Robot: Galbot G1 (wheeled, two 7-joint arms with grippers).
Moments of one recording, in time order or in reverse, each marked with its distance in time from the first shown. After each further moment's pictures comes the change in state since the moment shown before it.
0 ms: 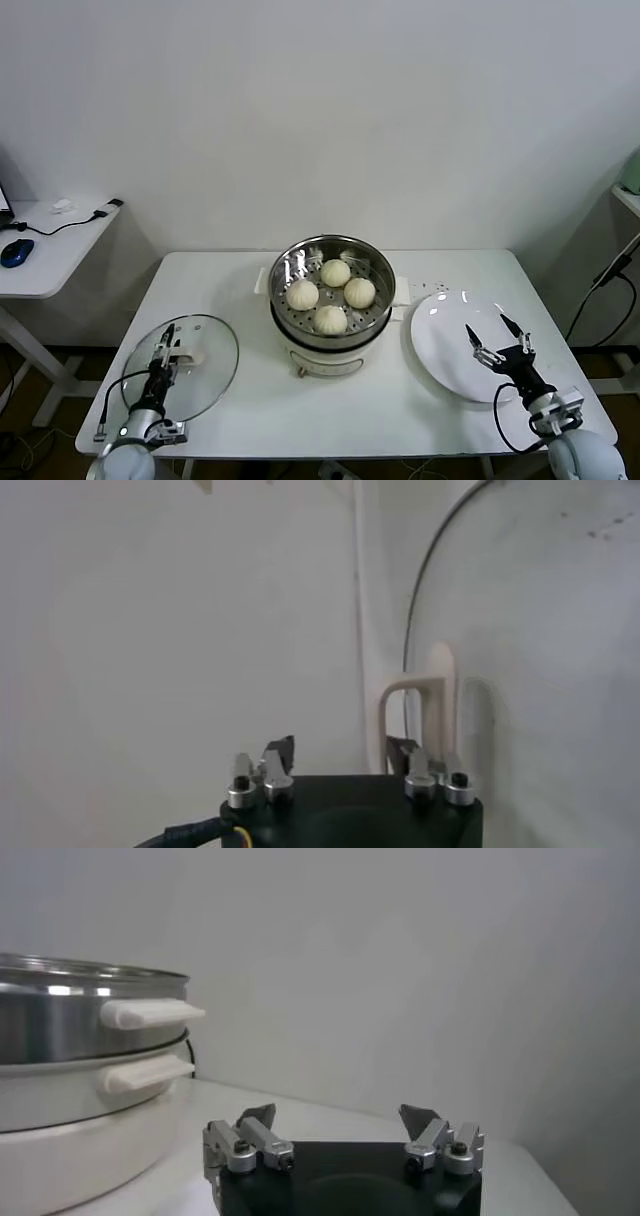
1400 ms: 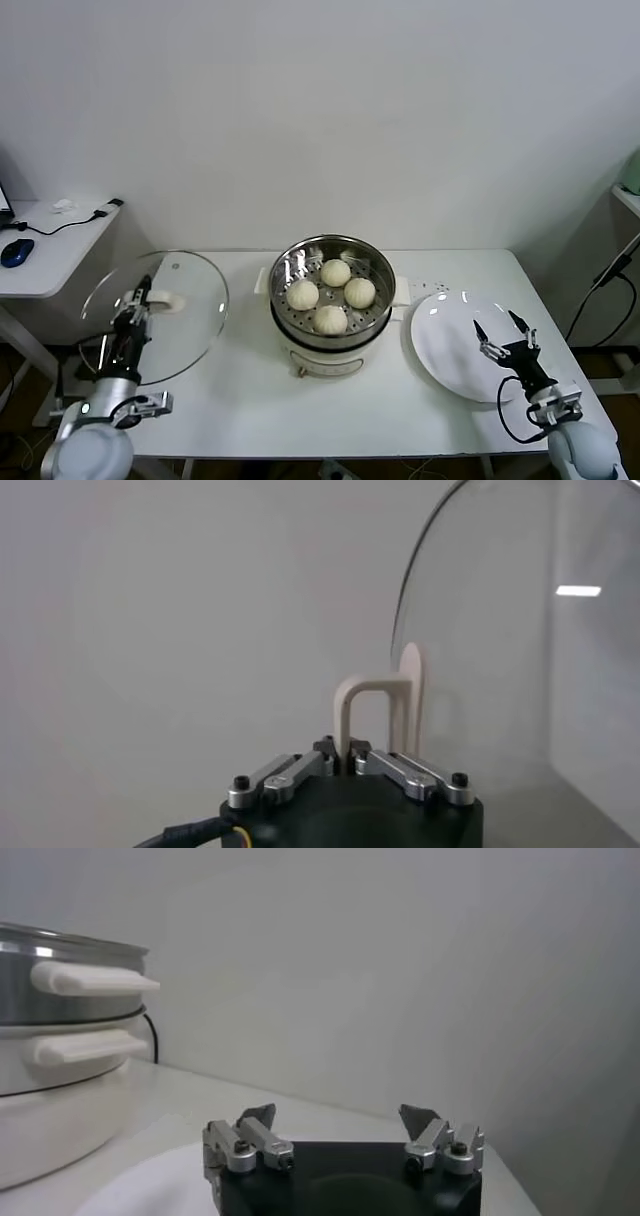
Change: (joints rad) left arm 0.173 0.258 0.151 -0.618 -0.269 0.393 0.193; right arm 0.088 0.009 -0.011 -0.114 -0.062 0.040 0.027
